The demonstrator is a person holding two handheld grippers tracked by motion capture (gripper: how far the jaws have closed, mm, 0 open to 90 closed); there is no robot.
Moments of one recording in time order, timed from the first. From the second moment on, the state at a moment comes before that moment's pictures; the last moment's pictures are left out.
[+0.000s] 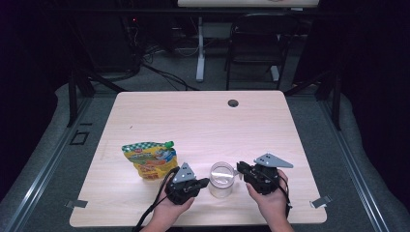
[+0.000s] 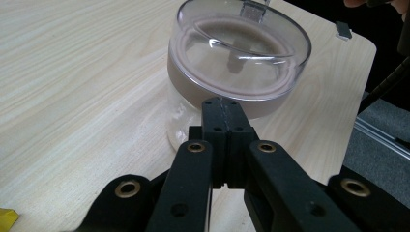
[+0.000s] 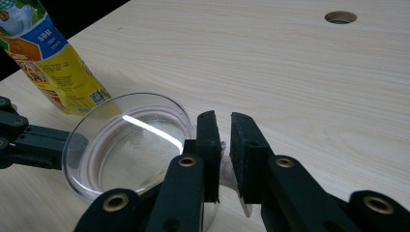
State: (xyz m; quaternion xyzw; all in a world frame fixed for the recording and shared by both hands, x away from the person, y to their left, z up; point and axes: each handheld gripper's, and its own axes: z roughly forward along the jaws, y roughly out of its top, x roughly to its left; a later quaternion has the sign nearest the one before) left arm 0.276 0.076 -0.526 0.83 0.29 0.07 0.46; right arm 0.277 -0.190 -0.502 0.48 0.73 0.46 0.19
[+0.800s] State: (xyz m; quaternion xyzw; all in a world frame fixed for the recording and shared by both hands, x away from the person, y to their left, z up) left arm 0.278 0.076 -0.520 0.83 0.30 0.07 0.47; right arm 0.273 -0.188 -0.502 0.47 0.73 0.47 0.19
